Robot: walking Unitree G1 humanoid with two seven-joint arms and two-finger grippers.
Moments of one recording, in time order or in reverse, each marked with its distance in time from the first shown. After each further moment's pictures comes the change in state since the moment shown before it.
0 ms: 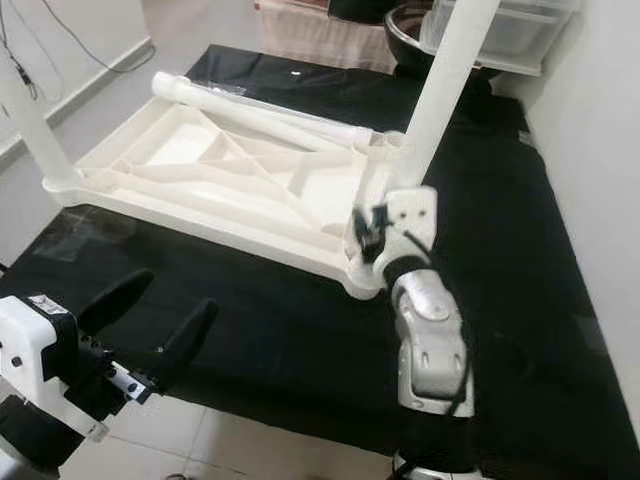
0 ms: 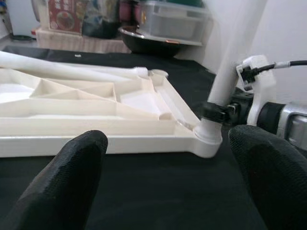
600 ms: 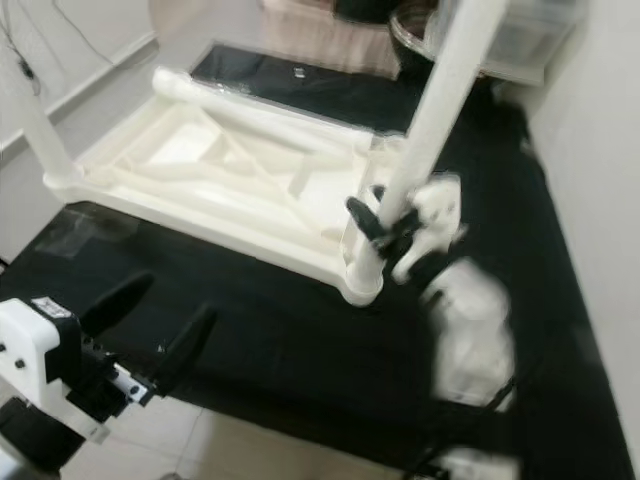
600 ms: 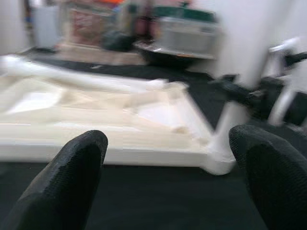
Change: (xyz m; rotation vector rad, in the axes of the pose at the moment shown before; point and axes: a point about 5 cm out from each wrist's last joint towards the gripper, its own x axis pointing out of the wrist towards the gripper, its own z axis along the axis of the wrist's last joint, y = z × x) left arm -0.002 0.001 -0.002 0.006 0.009 0.011; right arm -0.030 -0.024 0.003 -0.060 -0.143 0.021
